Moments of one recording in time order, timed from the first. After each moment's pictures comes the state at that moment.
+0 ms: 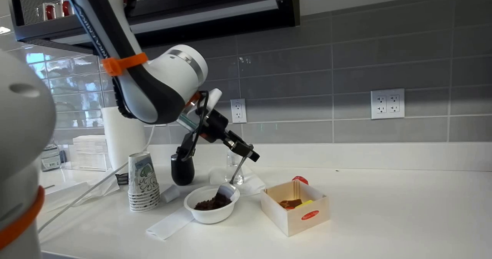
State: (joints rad) arm 0.06 -0.22 -0.02 -2.74 -1.60 2.53 2.32
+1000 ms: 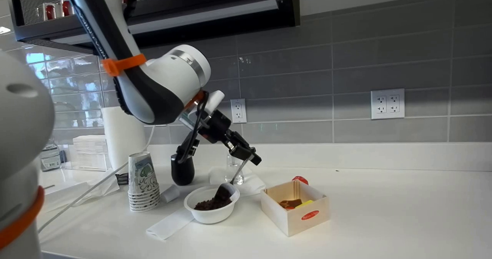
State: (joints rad) arm 0.05 -0.22 -0.04 -2.74 -1.52 2.54 2.37
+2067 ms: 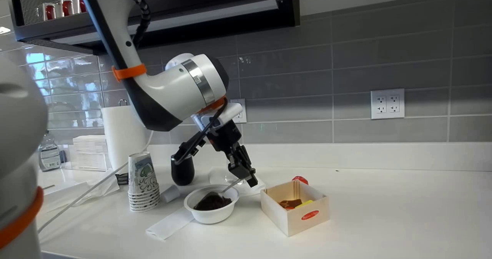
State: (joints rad) arm 0.01 -0.14 -0.13 -2.75 -1.07 2.72 2.04
